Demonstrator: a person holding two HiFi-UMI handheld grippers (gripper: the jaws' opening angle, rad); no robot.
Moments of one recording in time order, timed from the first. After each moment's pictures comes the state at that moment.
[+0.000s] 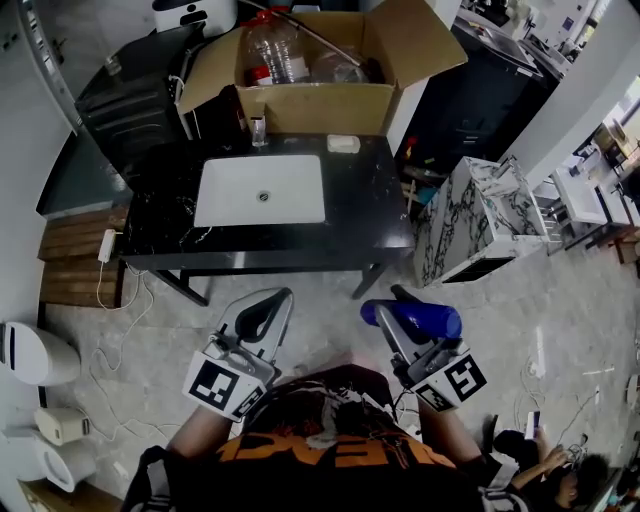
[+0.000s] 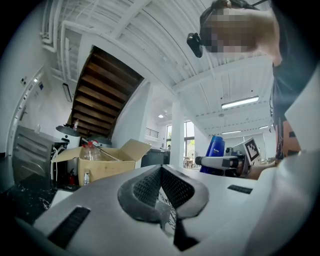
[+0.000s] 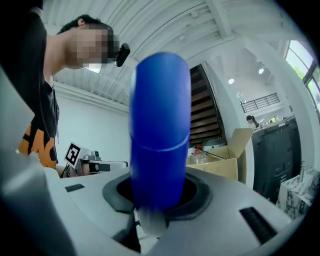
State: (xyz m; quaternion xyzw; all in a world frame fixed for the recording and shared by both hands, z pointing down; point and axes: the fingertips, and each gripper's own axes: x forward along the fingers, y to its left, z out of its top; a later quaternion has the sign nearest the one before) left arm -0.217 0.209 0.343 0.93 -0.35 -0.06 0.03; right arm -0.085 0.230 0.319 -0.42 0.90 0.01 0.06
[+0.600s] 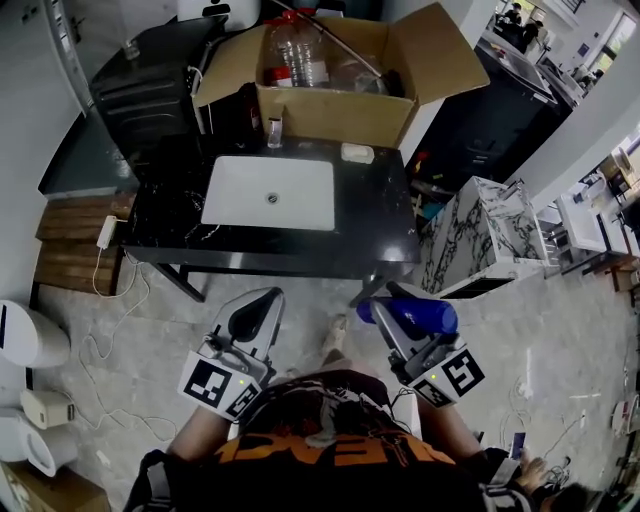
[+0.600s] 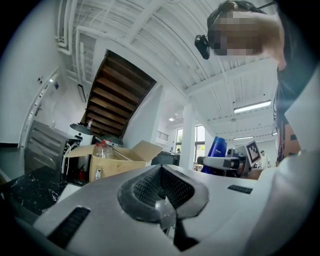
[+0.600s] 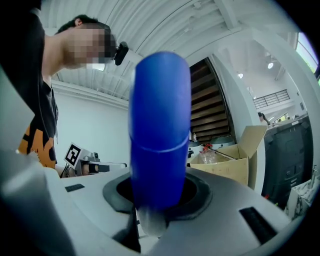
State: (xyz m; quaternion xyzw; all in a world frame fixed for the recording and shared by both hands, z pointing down) left arm -0.255 0.189 0.355 0.91 -0.40 -0.09 0.06; right arm -0.111 0.198 0.326 -0.39 0.92 0.01 0.02
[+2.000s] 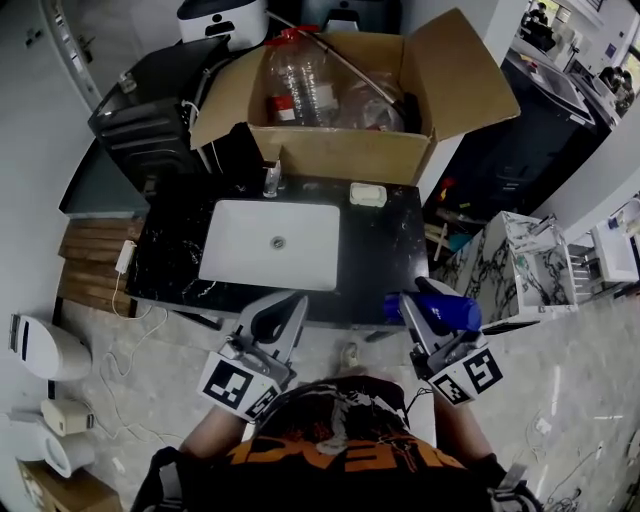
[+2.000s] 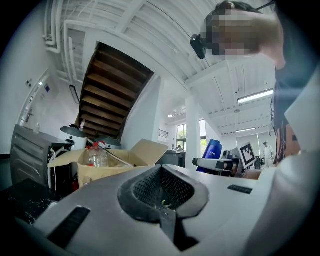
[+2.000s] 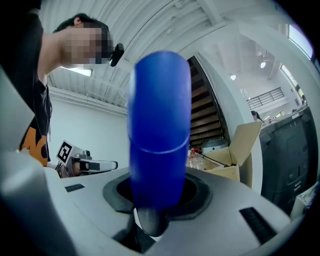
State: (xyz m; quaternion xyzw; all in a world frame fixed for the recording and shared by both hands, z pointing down) left arm -0.158 0.012 0.336 0.91 -0.41 -0.06 0.03; right arm -0.003 0.000 0.324 -0.40 0.91 0.01 0.06
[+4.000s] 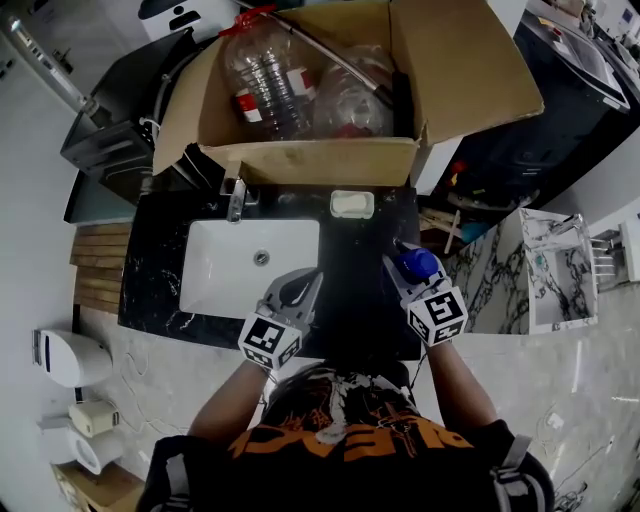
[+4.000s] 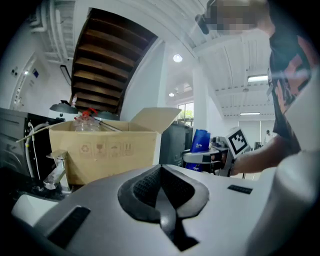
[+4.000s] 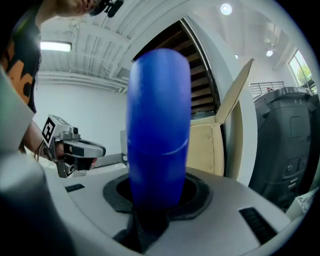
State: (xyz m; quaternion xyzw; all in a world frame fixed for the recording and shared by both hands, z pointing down) left arm -0.042 -0.202 0.495 0.91 -0.40 0.06 0.08; right arm 0.089 -0.247 0.500 -0.42 0.90 -0.05 -0.08
